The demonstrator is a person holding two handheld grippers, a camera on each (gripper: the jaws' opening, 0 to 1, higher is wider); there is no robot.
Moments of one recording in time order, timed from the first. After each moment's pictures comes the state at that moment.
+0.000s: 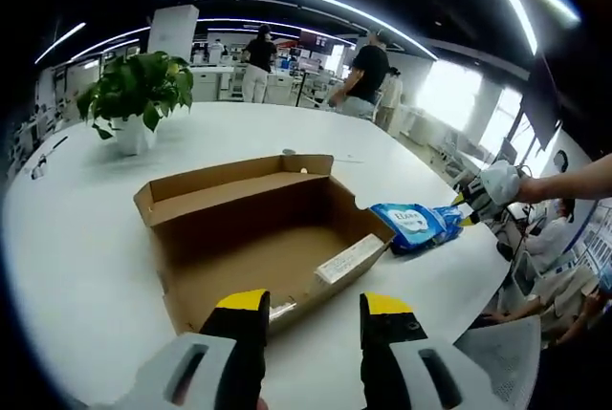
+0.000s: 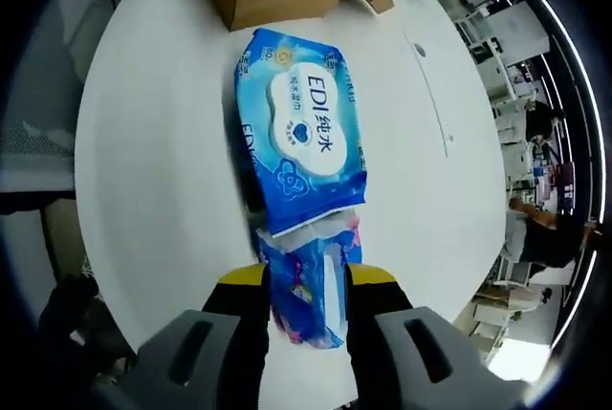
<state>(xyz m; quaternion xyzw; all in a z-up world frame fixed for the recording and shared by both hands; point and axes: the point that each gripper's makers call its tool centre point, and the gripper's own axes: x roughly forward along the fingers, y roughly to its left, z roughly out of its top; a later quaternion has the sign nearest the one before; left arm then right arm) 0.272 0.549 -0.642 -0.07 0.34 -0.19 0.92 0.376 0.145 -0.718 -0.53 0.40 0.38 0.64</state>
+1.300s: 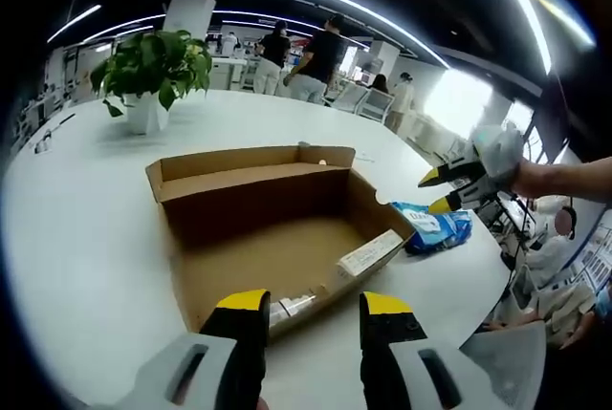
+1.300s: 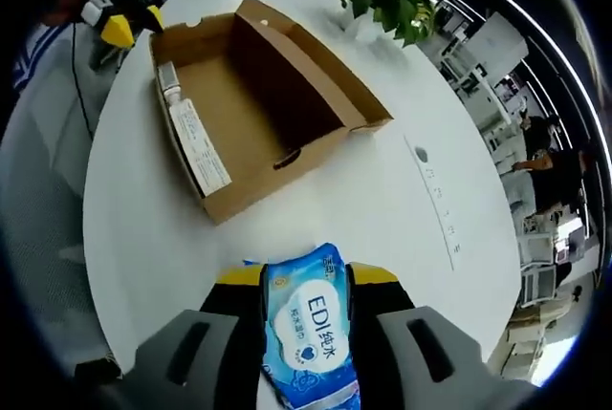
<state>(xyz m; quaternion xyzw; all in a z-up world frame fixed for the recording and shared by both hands) 0.278 0.565 -0.666 -0.11 0.35 -0.17 0.92 0.410 0.340 -0.687 -0.40 0.33 0.45 0.73</state>
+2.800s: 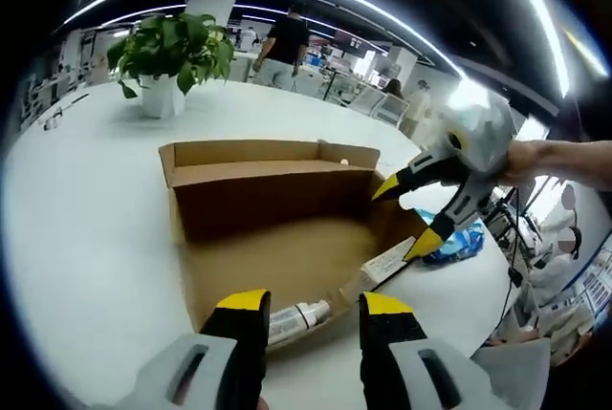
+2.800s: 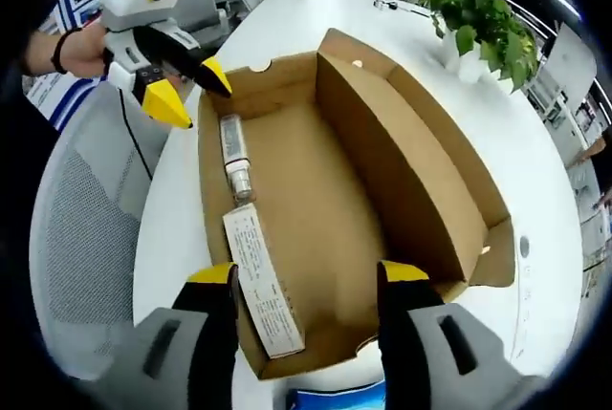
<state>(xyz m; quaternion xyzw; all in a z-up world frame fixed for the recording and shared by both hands) 0.292 0.579 -0.683 -0.14 0.35 -0.14 0.92 0.373 0.466 -0.721 -0.36 0.36 0.63 0.59</state>
